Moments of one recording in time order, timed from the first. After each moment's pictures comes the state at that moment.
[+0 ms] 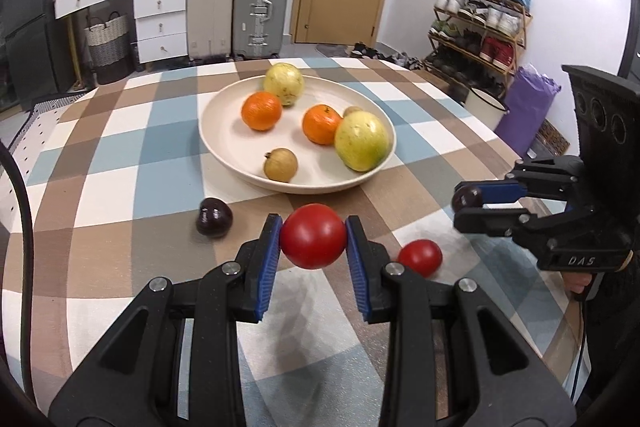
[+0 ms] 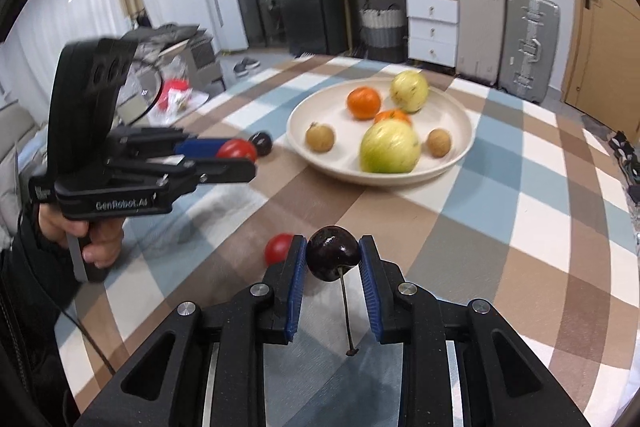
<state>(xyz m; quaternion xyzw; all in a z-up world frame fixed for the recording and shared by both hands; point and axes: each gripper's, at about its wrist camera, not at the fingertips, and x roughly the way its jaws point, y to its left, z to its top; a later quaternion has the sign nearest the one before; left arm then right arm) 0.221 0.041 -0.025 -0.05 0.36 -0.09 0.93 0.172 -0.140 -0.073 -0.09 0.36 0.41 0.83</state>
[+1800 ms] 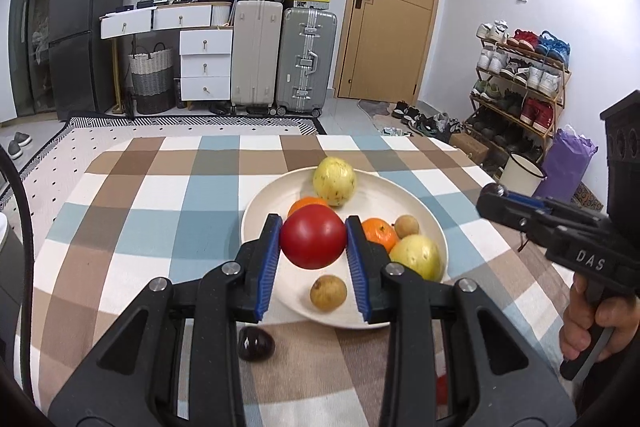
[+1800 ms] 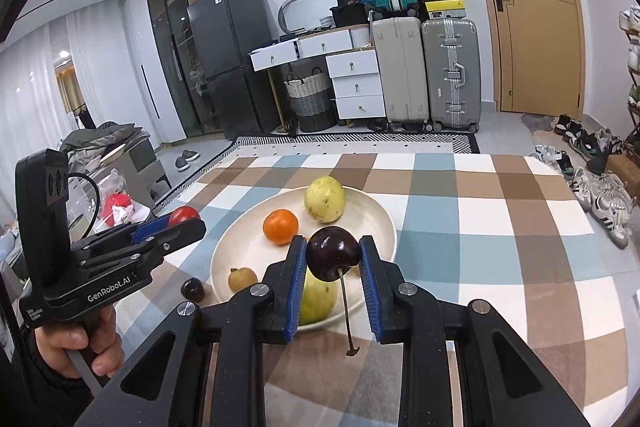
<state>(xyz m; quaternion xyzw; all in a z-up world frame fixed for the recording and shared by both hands) 0.284 0.061 0.008 -0.07 0.26 -0.01 0.96 0.249 -0.142 -0.033 0.03 0.29 0.30 0.91</state>
